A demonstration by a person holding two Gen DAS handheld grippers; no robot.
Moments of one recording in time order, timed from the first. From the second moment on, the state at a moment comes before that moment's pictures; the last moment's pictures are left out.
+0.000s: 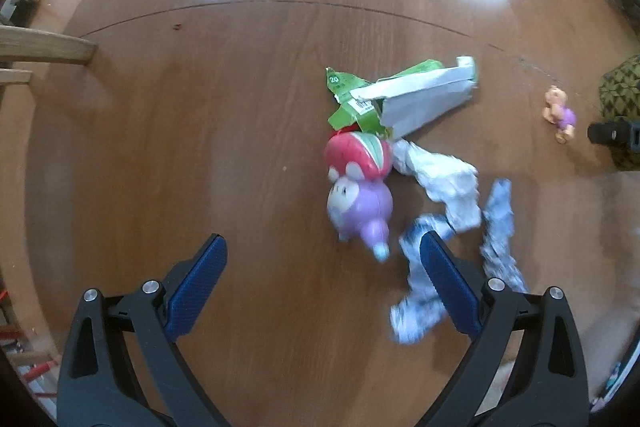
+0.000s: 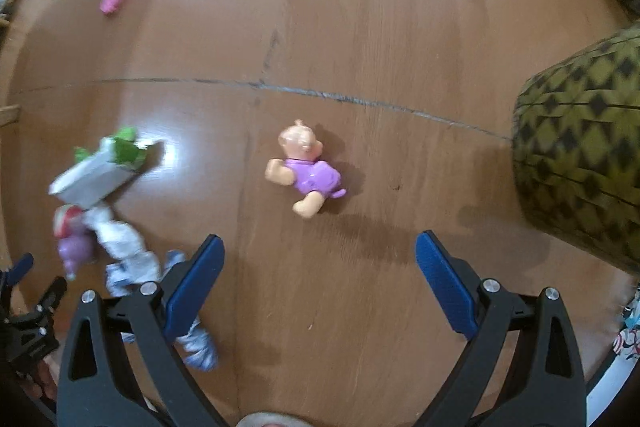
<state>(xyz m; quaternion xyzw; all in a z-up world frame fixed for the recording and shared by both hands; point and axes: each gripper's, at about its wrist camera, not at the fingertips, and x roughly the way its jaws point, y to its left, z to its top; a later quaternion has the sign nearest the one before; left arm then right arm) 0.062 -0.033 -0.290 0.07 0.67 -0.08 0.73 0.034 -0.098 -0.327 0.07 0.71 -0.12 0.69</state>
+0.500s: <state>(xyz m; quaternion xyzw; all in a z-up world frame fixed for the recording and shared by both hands) 0.078 -0.016 -0.344 0.01 0.68 -0.10 0.72 0.054 -0.079 -0.384 0.04 0.73 -0.08 0.68</state>
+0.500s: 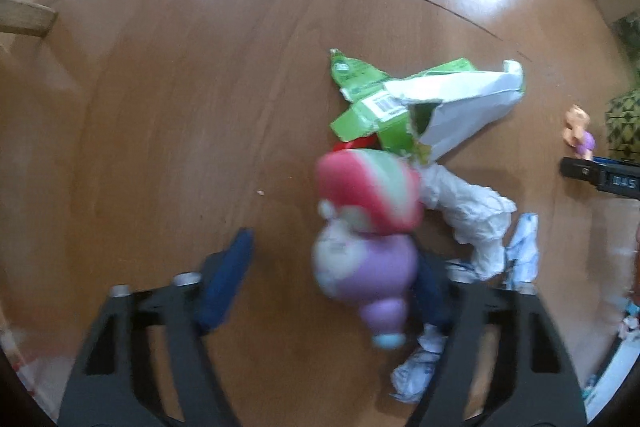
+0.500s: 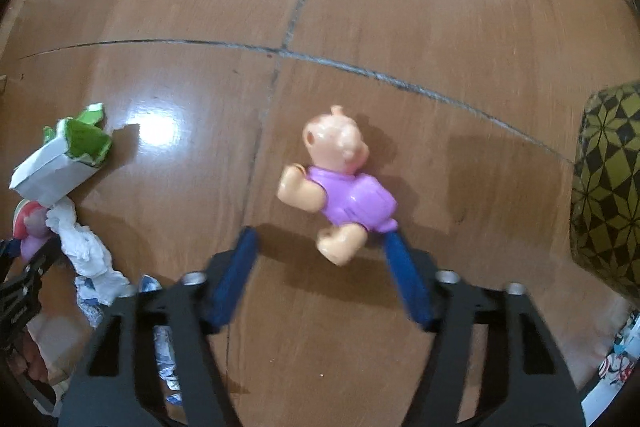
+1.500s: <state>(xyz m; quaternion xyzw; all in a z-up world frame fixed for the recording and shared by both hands) 0.069 0.009 -0.249 0.01 0.67 -0.08 0.73 0.066 -0.069 -0.339 0.07 0.70 -0.09 0.70</state>
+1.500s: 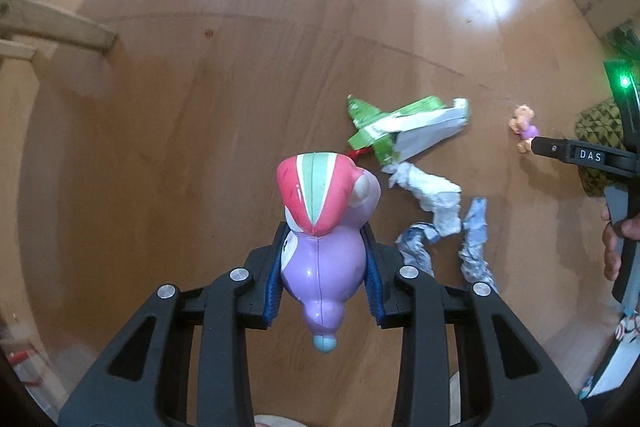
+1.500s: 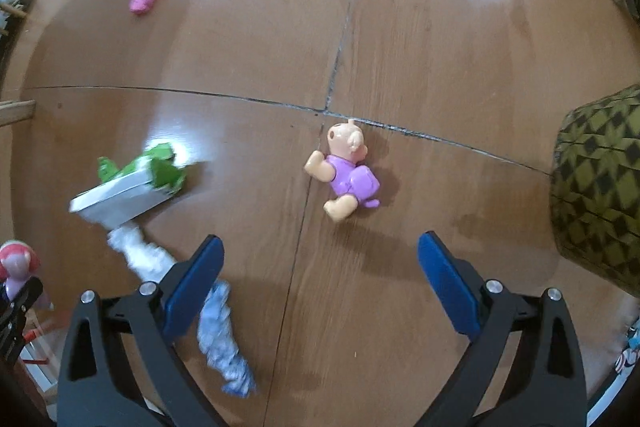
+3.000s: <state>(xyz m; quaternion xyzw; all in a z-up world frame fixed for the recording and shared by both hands) 0.010 -0.004 -0.034 0.02 0.61 -0.12 0.78 -0.025 0.039 -0.026 0.06 0.59 0.04 0.81</state>
